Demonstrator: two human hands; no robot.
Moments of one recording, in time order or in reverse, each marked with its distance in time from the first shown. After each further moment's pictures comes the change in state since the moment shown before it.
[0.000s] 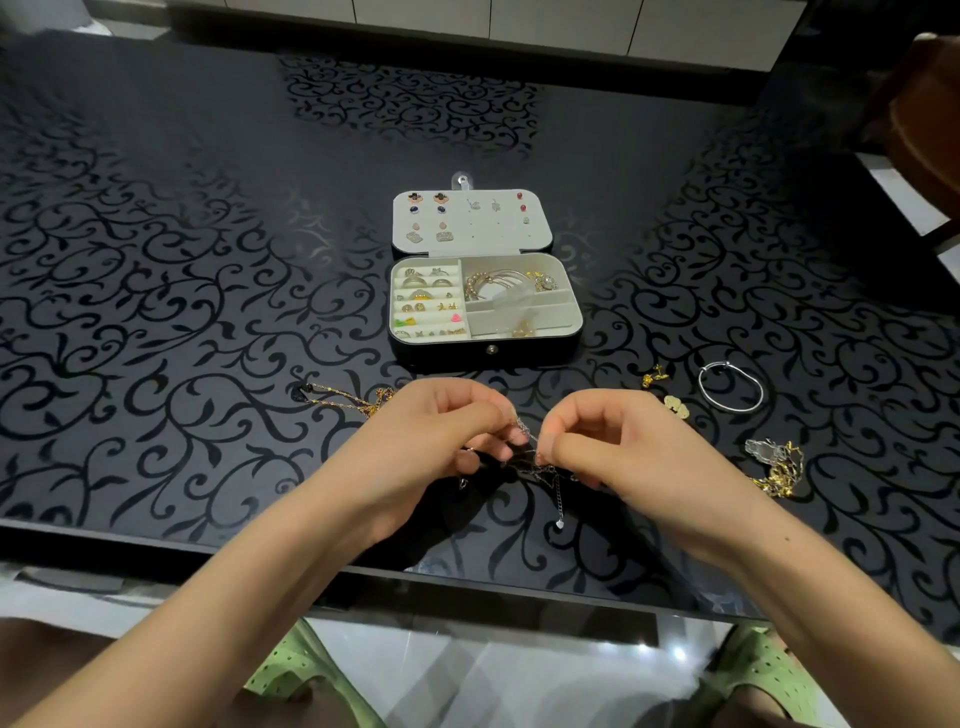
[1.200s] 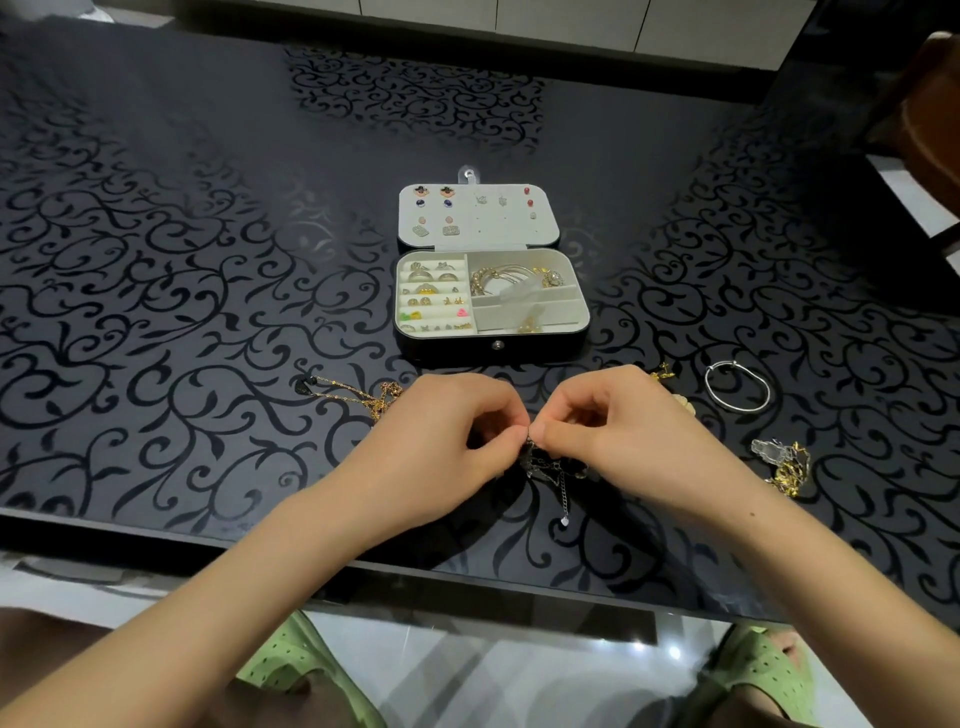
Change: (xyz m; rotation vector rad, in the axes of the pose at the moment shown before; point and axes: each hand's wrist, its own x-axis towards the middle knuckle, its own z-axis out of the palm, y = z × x) left_hand 0.002 -0.007 -0.008 0.876 0.085 0.529; right_hand 0.013 -0.011 0.000 -0.350 0.066 -0.004
